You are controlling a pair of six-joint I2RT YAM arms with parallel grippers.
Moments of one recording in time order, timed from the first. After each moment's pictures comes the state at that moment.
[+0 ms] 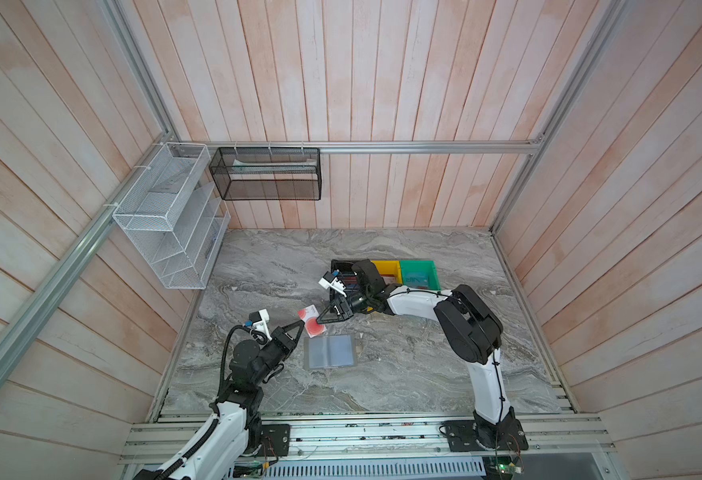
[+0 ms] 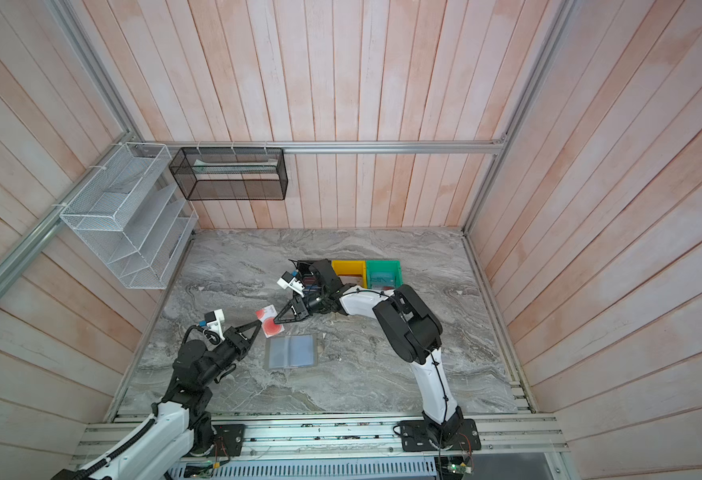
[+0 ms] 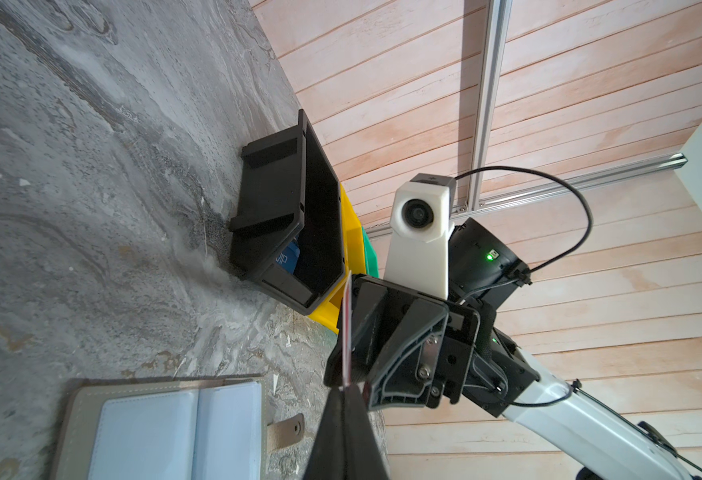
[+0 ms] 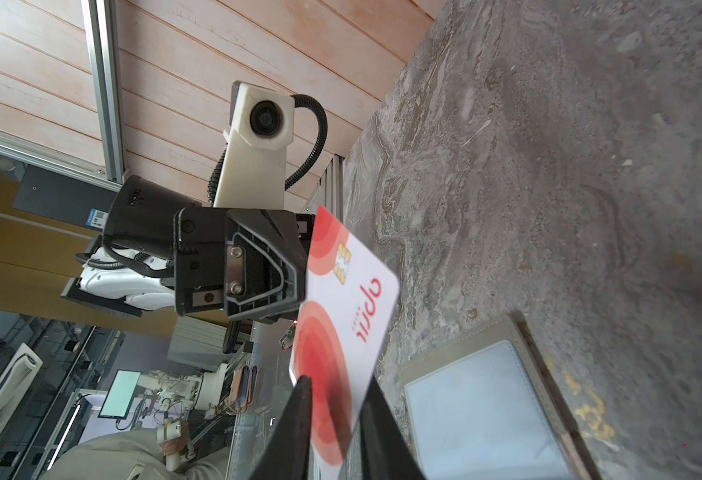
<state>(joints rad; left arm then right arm) -0.21 0.74 0.03 0.58 0.40 -1.18 0.75 2.13 1.39 0.14 -1.23 0.52</state>
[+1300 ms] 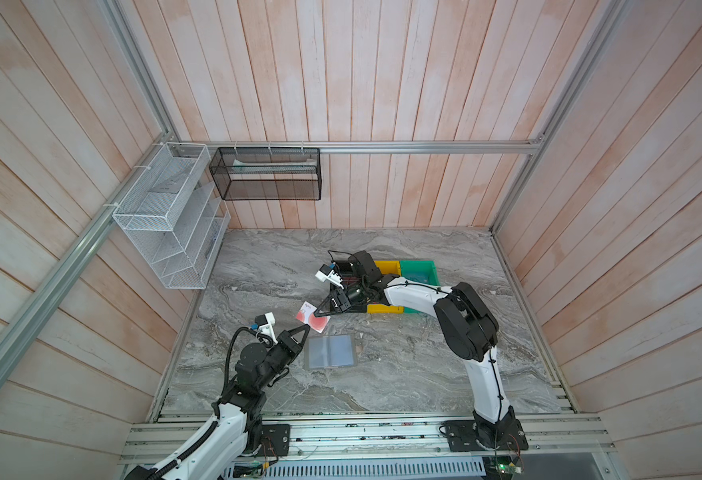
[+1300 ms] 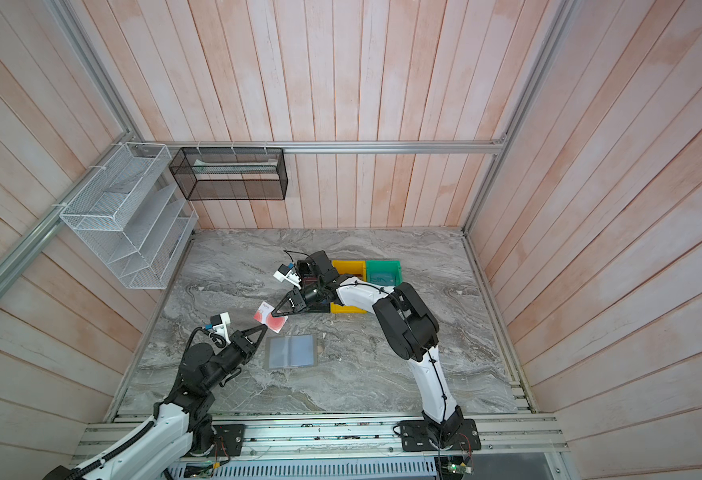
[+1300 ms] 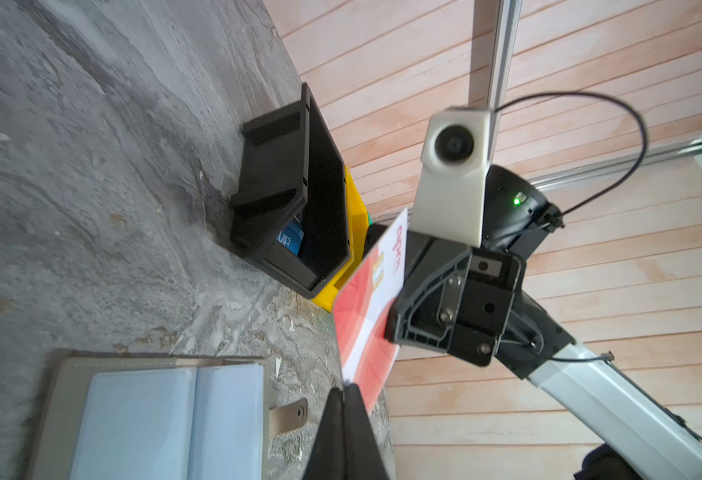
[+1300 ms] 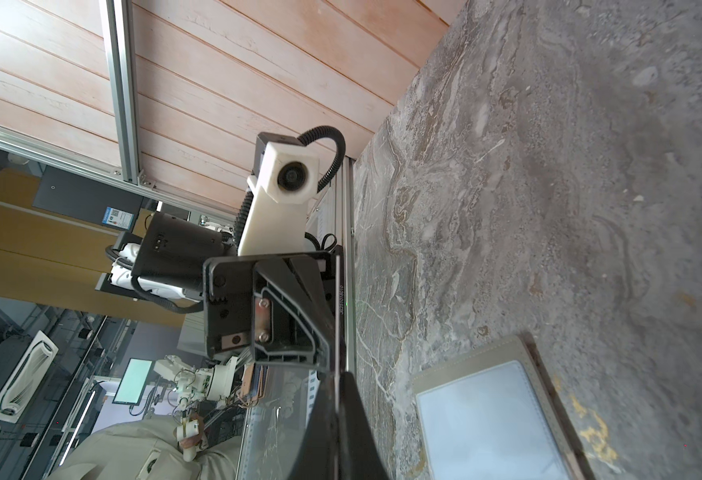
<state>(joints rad) -0.36 0.72 0.02 0.55 0.30 -1.19 0.74 2.16 1.54 -0.03 -1.27 0.47</state>
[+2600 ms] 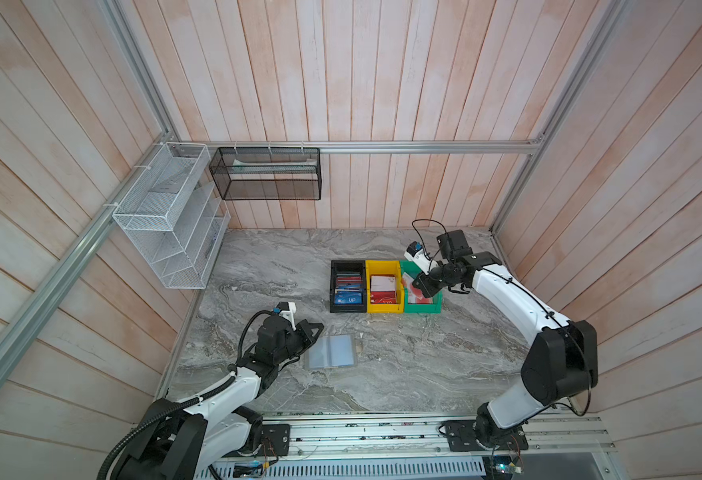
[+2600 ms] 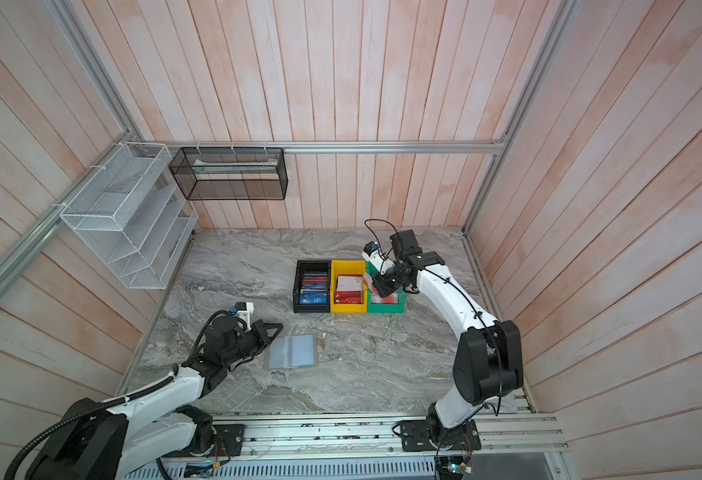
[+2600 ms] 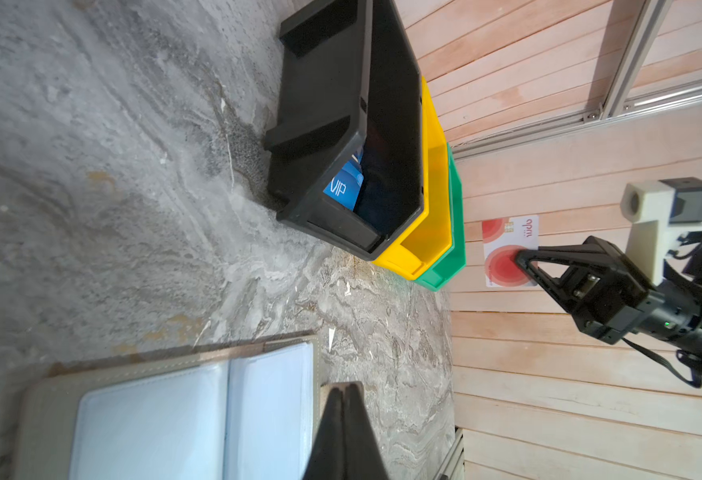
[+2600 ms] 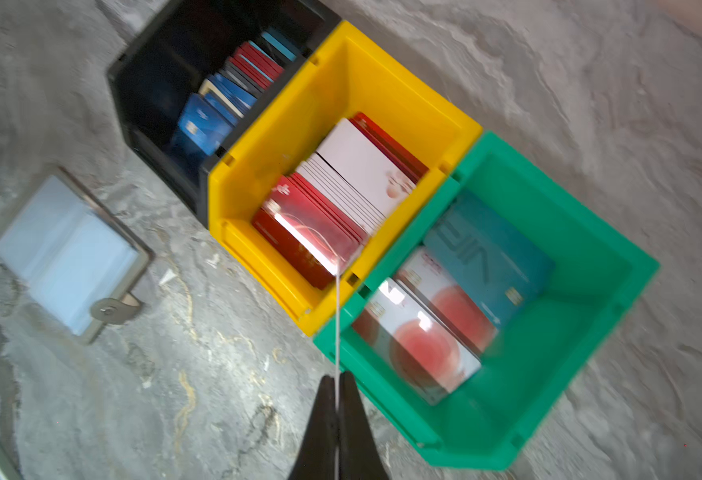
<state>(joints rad) -0.39 1.12 0.28 0.38 0.37 -1.00 0.29 1.58 1.31 -0.78 -0.28 -0.36</state>
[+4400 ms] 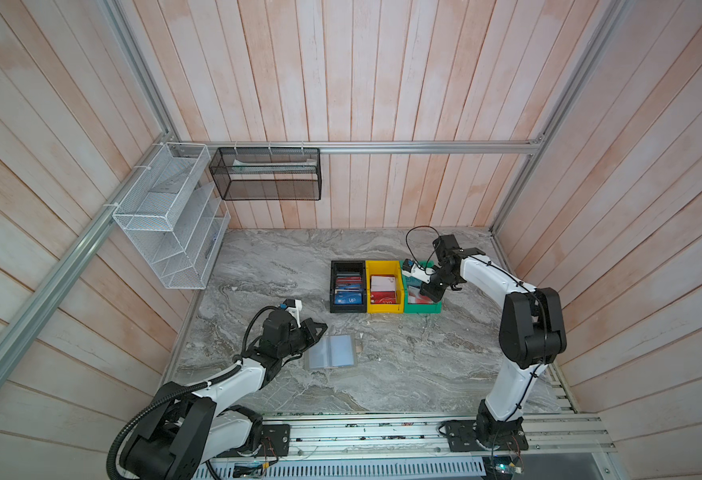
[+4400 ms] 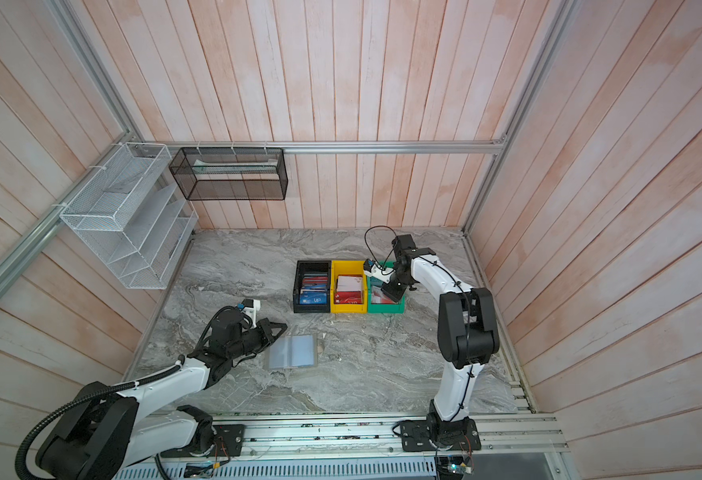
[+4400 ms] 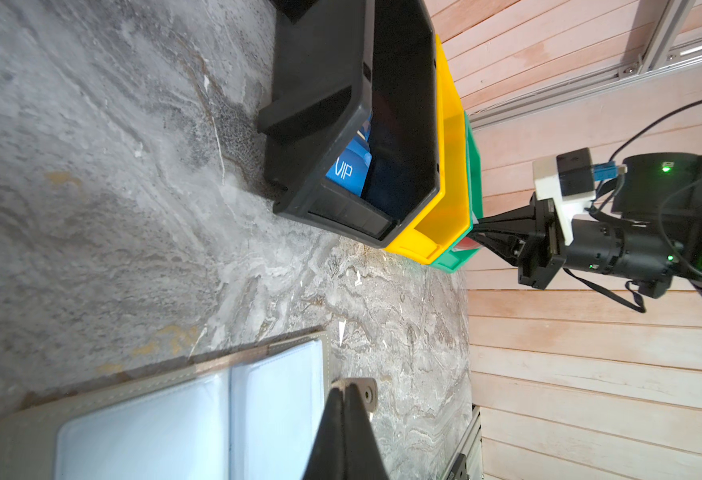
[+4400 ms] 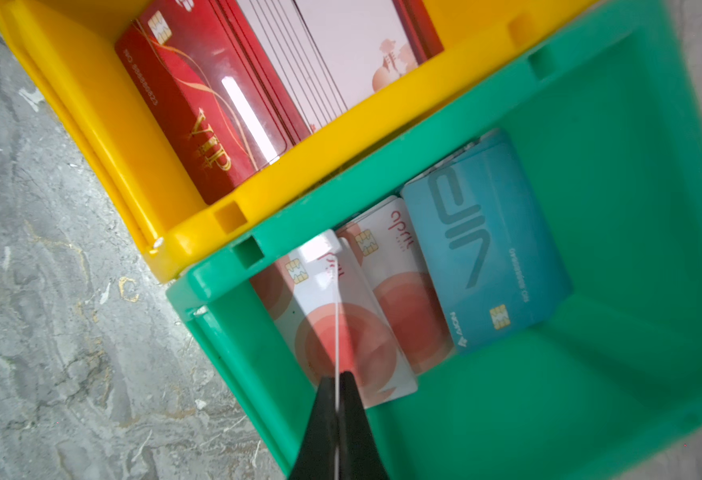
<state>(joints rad) -0.39 1.20 0.32 0.36 0.41 -0.95 0.22 1.89 1.42 -0.84 -0.24 -0.82</state>
